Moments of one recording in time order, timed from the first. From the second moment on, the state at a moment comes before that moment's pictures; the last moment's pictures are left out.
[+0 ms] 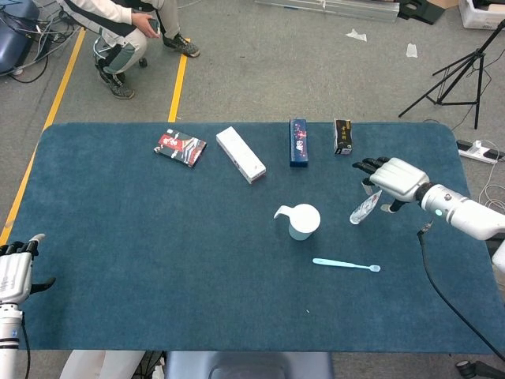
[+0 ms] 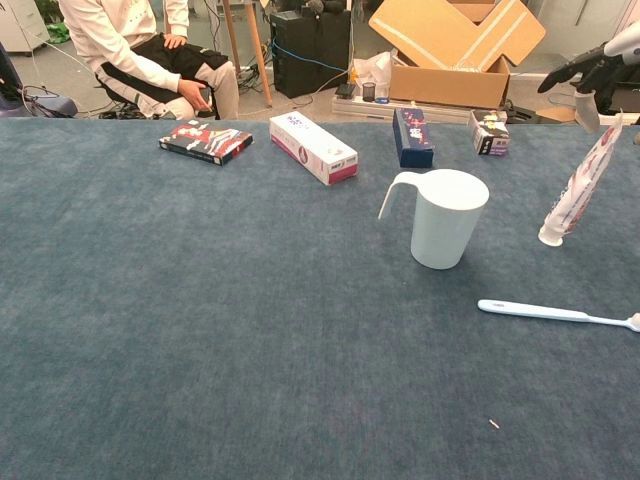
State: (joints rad) left arm -0.18 -1.21 -0.12 -1.53 1.16 1.34 0.38; right arm 0.99 -1.04 -0.23 -0.99 -1.92 0.80 0.71
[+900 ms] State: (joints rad) left arm -0.16 -1.19 -0.12 -1.53 1.15 1.36 0.35; right arm 1.02 -1.11 -0.26 -0.95 -1.87 0.77 0.69
